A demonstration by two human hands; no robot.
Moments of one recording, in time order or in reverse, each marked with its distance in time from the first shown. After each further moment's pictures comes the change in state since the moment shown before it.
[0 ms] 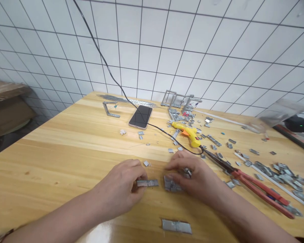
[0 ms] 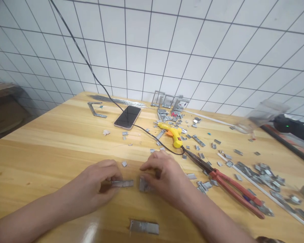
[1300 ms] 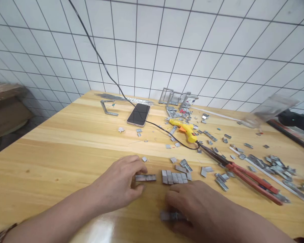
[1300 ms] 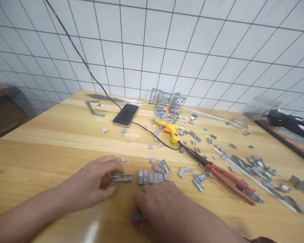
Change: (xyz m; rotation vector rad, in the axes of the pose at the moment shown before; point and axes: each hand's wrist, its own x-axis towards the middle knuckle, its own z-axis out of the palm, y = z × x) left_hand 0.001 0.002 -0.005 -0.033 -0.071 -0.036; right_hand -0.025 -0.063 -0.001 -0.472 -0.645 0.089
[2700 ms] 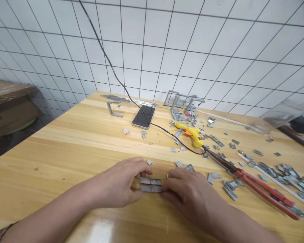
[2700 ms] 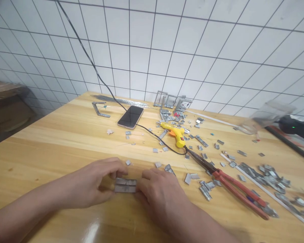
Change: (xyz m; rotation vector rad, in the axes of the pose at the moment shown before) left_hand -0.002 -0.002 -0.020 -0.094 -0.139 -0.007; right_hand 0.029 0.020 0.023 -0.028 0.429 -0.066
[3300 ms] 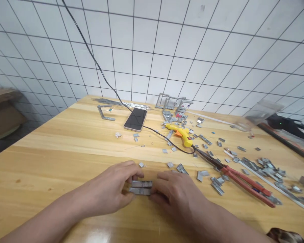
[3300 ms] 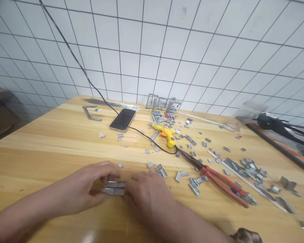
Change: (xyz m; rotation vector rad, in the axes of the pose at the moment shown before) left_hand 0.000 -0.005 0.004 -0.003 0.010 0.018; right_hand 0.004 -0.007 0.005 0.024 -0.022 0.032
